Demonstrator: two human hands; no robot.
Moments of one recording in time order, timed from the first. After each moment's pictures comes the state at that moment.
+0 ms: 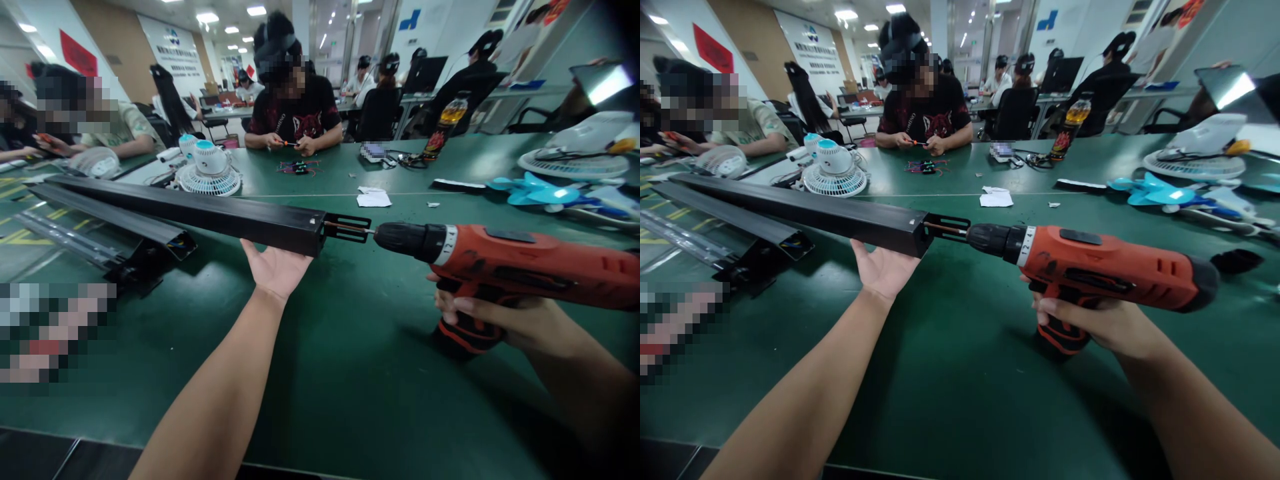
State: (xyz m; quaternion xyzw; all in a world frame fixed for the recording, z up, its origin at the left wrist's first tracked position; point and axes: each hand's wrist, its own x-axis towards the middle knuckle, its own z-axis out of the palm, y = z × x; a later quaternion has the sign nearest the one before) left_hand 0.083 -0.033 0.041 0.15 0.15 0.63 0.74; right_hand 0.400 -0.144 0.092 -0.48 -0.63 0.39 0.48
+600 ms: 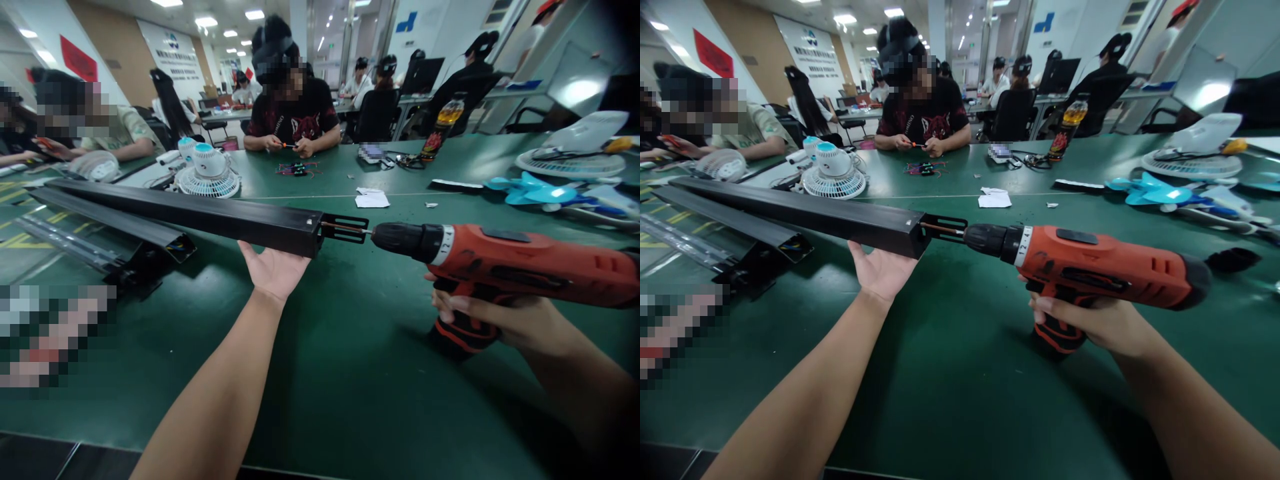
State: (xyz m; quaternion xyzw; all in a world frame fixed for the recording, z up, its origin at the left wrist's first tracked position) left_hand 0.083 -0.033 0.040 0.15 0.14 0.64 0.74; right_hand 0.402 -0.143 0.091 -0.49 -0.63 0.38 0.47
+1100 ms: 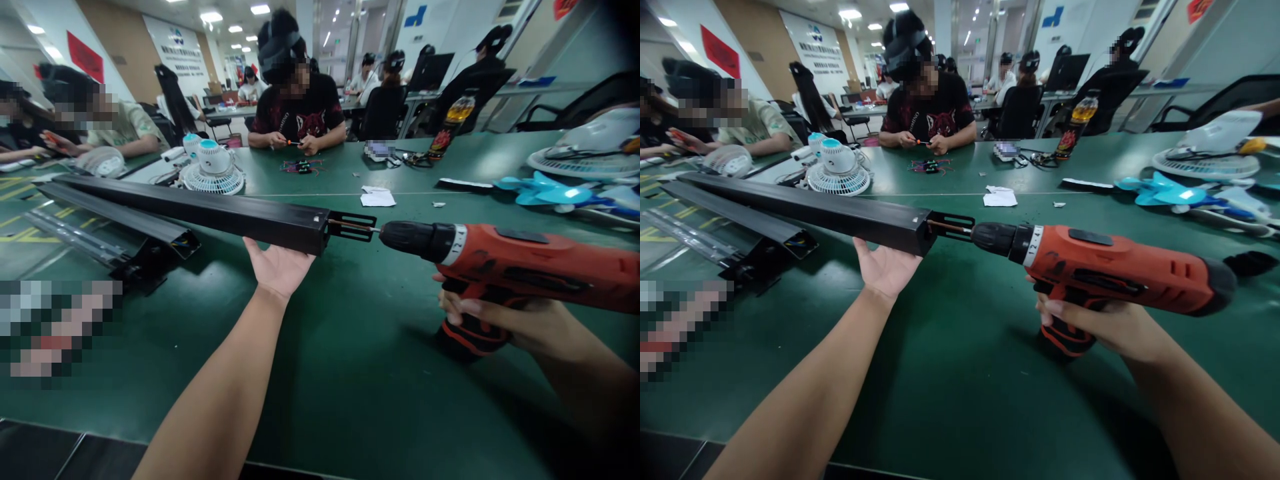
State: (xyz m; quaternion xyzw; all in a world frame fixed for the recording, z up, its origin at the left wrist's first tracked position) left_hand 0.081 -0.029 0.037 0.15 0.15 0.64 0.74; right_hand 0.401 -0.144 0.089 -0.46 -0.63 0.40 0.48
